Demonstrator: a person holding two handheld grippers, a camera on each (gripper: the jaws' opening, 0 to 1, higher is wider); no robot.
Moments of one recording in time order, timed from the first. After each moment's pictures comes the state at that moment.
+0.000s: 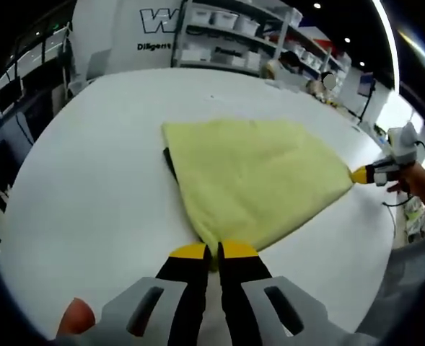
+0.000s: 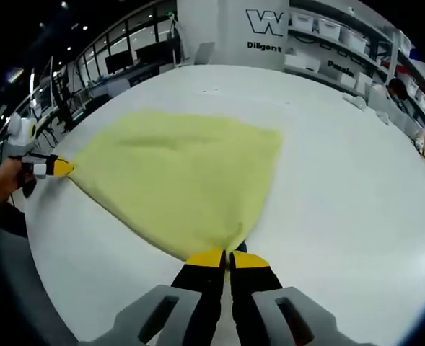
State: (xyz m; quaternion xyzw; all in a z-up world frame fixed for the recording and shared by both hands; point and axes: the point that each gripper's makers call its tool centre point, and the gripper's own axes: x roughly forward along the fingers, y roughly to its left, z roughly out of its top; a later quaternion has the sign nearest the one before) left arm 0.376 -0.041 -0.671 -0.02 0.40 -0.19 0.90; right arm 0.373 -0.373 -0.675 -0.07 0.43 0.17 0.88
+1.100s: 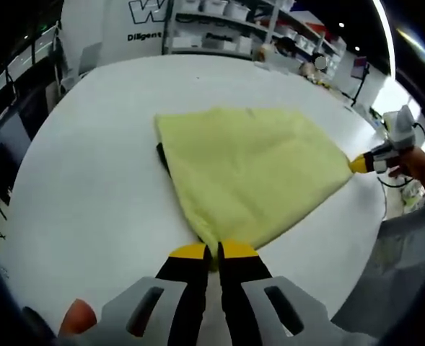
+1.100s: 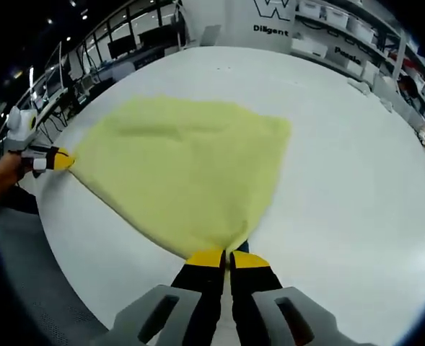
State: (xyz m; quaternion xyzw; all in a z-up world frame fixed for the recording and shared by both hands) left arm 0.318 -0.043 -0.673 0.01 0.43 -0.21 0.88; right arm 0.312 -0.371 -0.679 -0.08 0.48 0.18 0.86
